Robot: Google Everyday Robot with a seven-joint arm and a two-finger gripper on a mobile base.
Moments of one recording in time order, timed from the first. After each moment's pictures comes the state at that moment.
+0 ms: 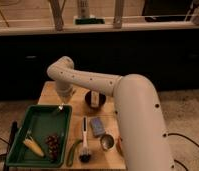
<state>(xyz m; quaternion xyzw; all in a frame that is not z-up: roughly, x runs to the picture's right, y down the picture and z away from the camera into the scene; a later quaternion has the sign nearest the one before) -0.183 0.072 0.835 -0.27 -0.20 -0.39 0.86</state>
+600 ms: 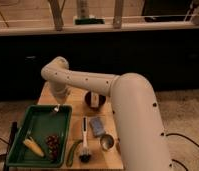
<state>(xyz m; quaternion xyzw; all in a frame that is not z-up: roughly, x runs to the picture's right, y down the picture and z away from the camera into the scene) -0.215 0.077 0.826 -0.26 -0.21 -0.44 0.84</state>
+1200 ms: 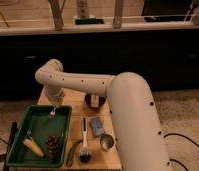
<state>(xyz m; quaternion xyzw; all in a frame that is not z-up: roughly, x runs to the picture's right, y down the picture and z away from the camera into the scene) -0.239 0.094 0.814 -0.25 -0.24 -0.48 0.81</state>
